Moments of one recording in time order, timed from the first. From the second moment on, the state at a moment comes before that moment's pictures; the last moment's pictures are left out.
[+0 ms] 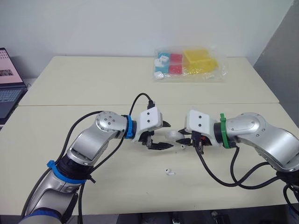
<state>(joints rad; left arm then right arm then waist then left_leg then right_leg) -0.62 0.62 -0.34 -0.30 -0.30 0.61 -1.06 -0.68 -0.90 0.42 -0.60 0.45 0.91 0.82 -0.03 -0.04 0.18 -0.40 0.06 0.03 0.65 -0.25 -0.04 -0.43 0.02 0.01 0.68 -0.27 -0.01</state>
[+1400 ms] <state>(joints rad) -0.31 0.39 -0.09 -0.24 -0.45 0.40 -0.95 -0.58 -0.86 0.22 -0.56 0.27 0.51 0.95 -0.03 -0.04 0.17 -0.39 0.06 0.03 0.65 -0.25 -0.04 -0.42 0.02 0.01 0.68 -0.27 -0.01</state>
